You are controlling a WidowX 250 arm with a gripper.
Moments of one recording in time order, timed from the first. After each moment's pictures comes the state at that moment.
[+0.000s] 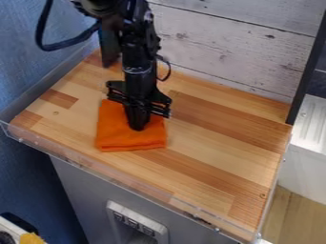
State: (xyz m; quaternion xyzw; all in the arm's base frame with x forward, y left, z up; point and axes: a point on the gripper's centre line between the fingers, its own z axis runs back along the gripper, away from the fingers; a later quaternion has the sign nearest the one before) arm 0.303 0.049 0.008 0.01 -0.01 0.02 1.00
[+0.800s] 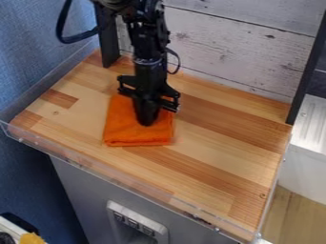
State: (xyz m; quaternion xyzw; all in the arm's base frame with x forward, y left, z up) arm 0.318 0.038 0.014 -0.01 0.02 -0.01 1.00
